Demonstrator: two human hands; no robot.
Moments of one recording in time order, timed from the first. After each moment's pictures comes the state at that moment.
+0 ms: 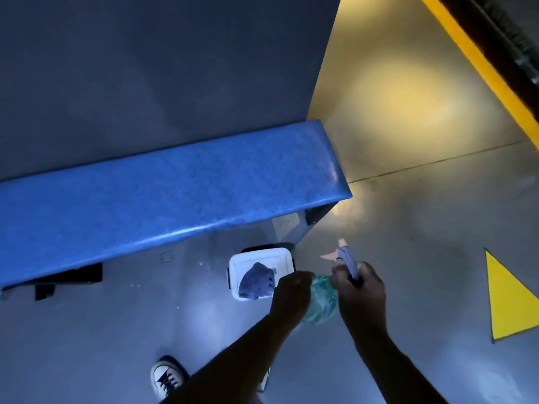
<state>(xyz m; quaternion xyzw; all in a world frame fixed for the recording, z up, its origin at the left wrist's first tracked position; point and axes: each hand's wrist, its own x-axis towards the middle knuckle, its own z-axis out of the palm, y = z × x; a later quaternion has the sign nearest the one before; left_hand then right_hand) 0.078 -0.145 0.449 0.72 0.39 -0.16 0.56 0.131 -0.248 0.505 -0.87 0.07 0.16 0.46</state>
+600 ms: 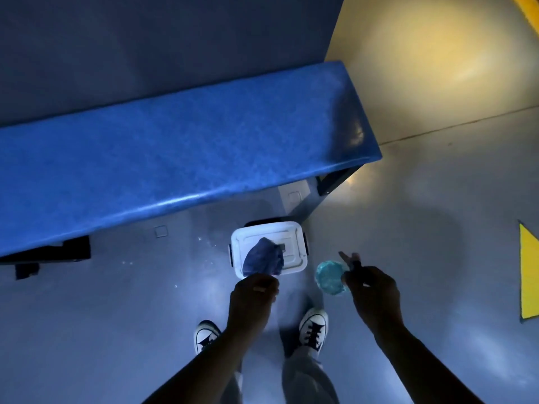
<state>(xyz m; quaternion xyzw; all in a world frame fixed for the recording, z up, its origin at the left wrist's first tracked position) -0.015 -0.098 0.332 0.58 0.52 -0.08 0.62 0.124 -0.282 0.343 -0.91 0.06 0.26 0.32</state>
